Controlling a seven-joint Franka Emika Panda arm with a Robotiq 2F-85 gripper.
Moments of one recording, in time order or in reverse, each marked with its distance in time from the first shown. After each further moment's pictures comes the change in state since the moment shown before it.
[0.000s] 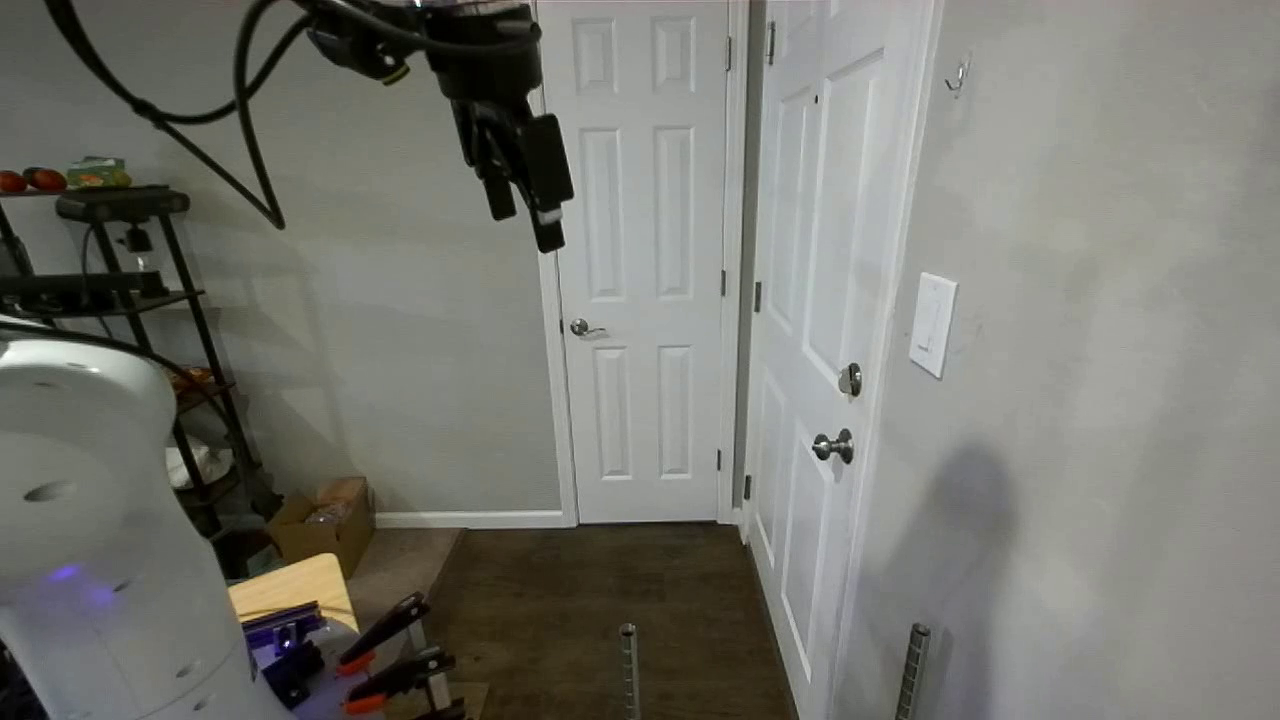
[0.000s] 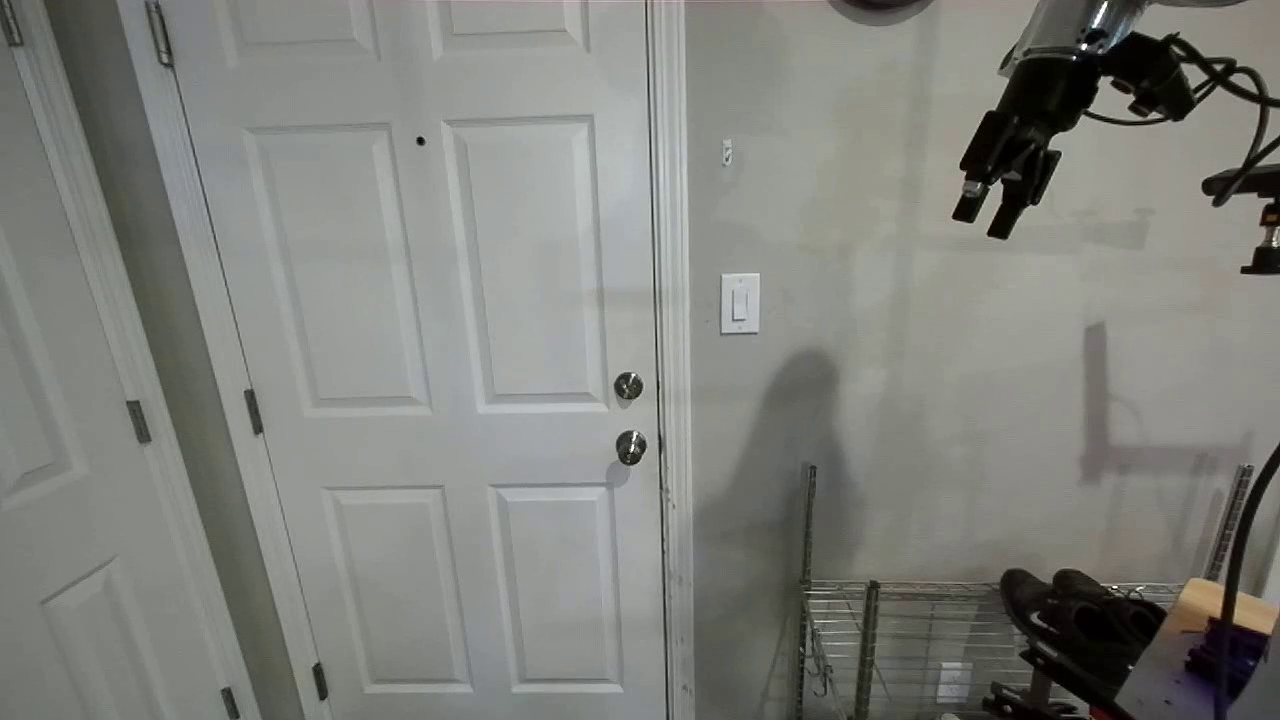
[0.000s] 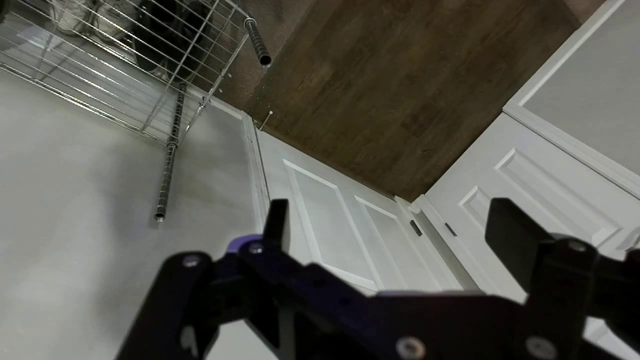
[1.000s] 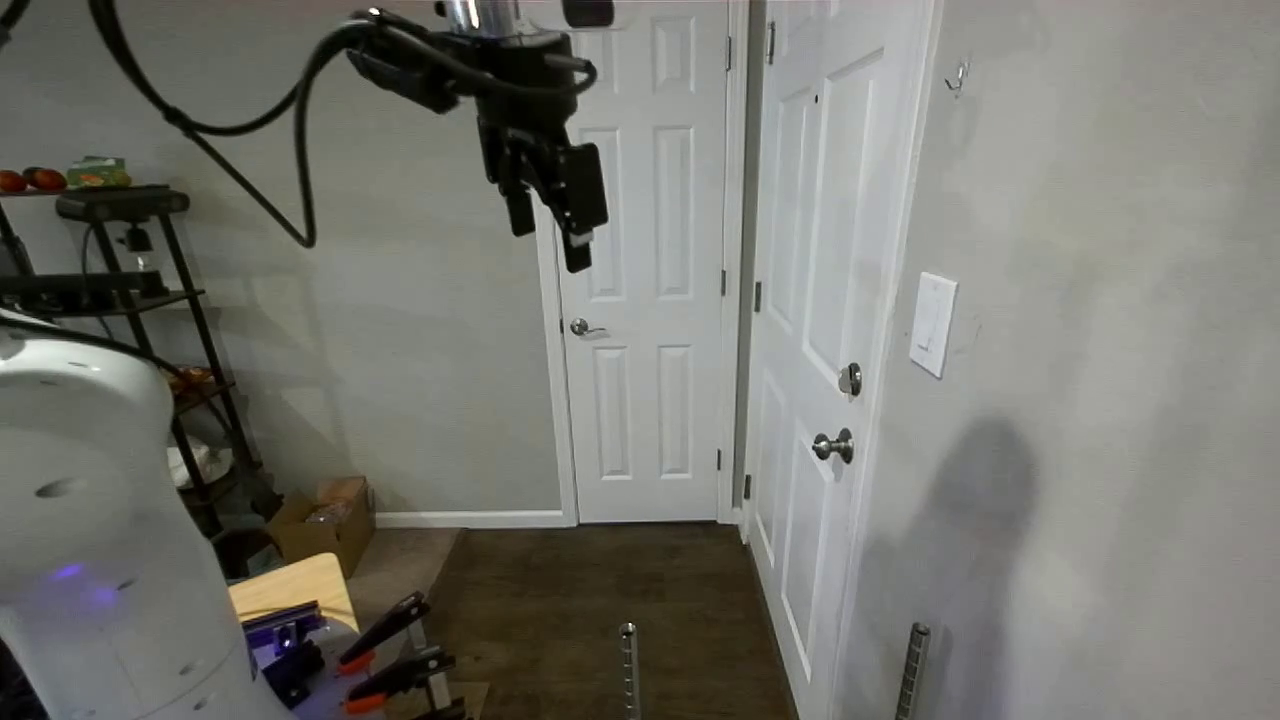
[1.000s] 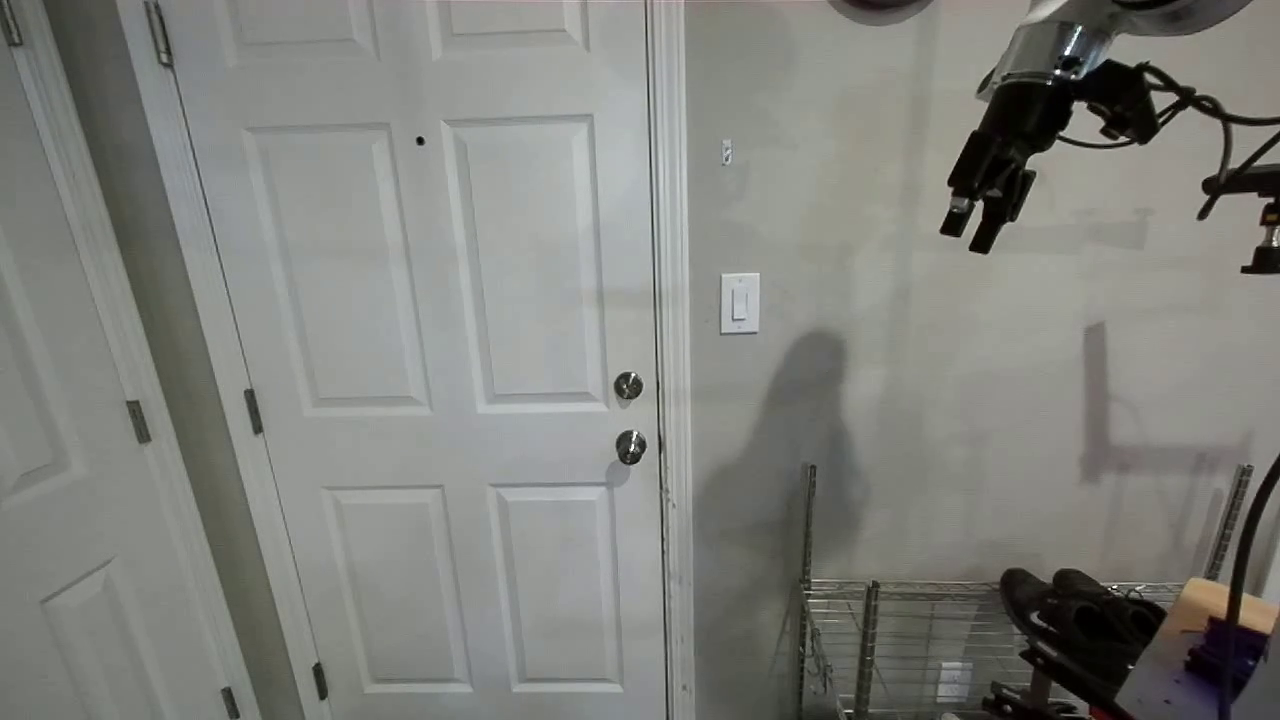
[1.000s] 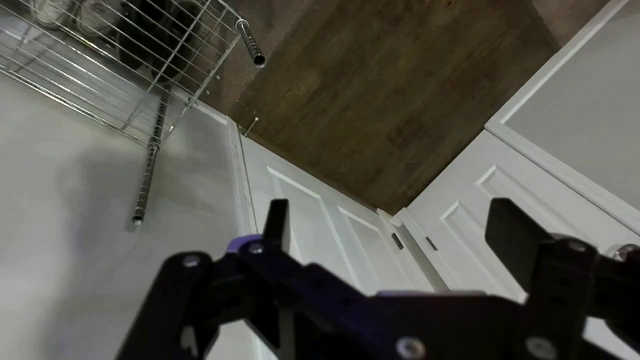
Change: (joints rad) arm 0.030 0.088 -0.055 0.018 0.016 0.027 -0.099
